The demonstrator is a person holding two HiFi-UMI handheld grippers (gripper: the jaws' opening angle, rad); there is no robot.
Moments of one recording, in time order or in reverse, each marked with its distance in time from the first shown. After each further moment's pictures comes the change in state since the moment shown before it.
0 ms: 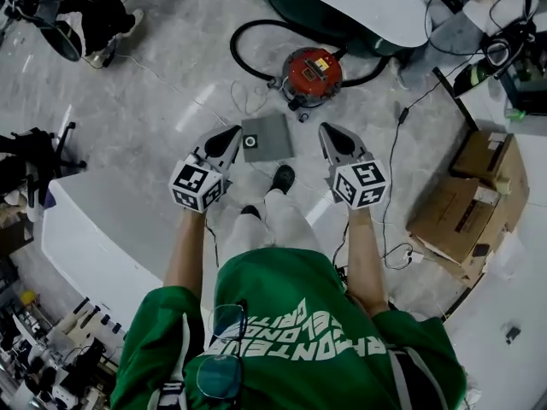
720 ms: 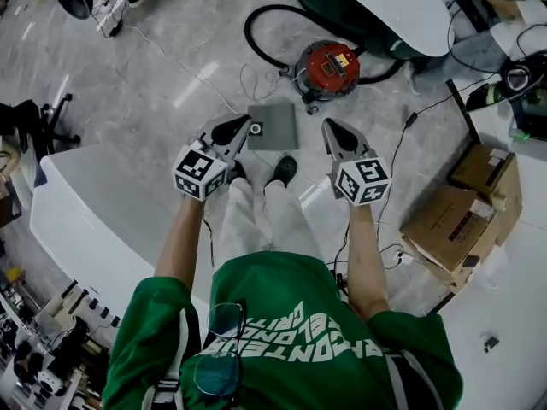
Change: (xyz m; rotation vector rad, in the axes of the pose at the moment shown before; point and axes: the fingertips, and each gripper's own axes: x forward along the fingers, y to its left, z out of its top) left arm -0.009 0.056 -0.027 -0.031 0.000 -0.027; right arm 0.069 0.030 -0.019 -0.006 0.066 0.047
